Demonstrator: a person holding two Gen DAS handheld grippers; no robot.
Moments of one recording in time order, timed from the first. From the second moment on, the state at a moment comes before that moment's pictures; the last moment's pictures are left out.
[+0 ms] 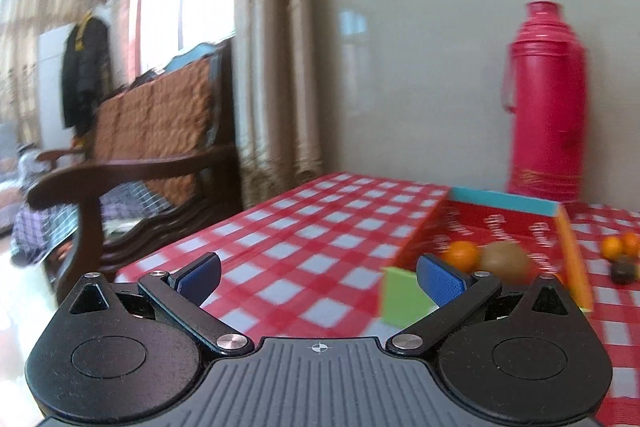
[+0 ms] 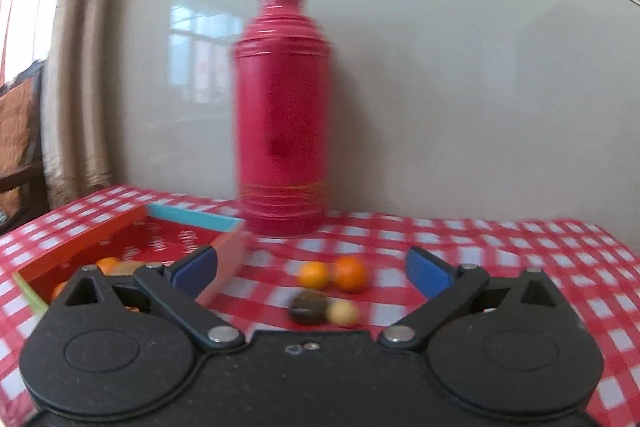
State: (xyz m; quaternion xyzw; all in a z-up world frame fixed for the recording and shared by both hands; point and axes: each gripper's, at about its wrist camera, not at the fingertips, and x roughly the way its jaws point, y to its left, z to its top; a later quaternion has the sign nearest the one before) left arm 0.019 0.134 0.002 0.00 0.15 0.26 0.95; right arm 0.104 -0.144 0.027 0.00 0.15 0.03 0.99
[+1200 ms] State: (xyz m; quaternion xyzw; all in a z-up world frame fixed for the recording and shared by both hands) left arm 0.164 -0.092 -0.020 0.11 0.26 -0.02 0.96; right arm 0.081 -0.286 0.004 0.12 0.13 -0.15 0.97
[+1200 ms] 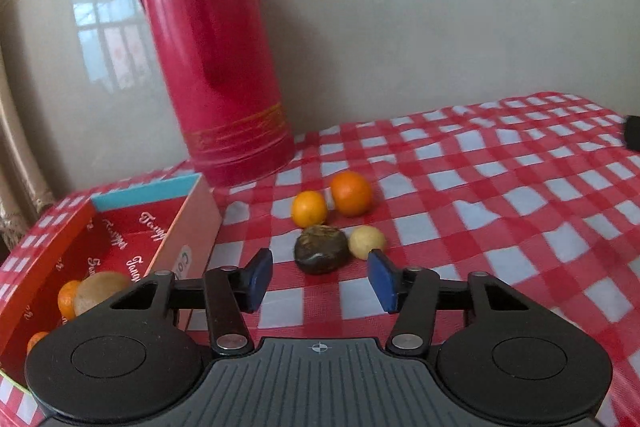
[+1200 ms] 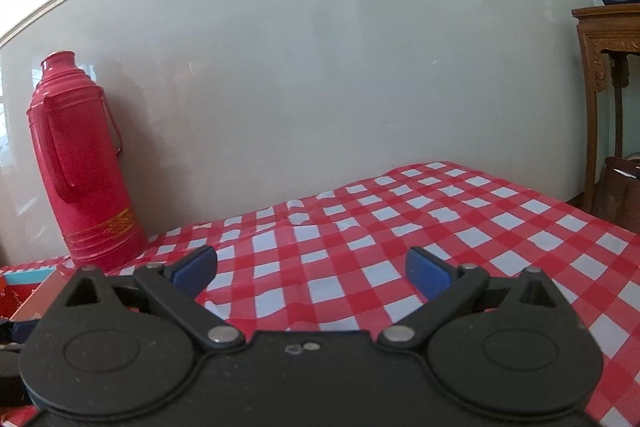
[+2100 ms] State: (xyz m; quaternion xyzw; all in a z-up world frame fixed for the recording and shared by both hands) left arm 0.221 -0.093 -0.043 0.09 0.31 -0.03 0.95; right arm 0.085 -0.285 0.001 0.11 0.14 -0.16 0.97
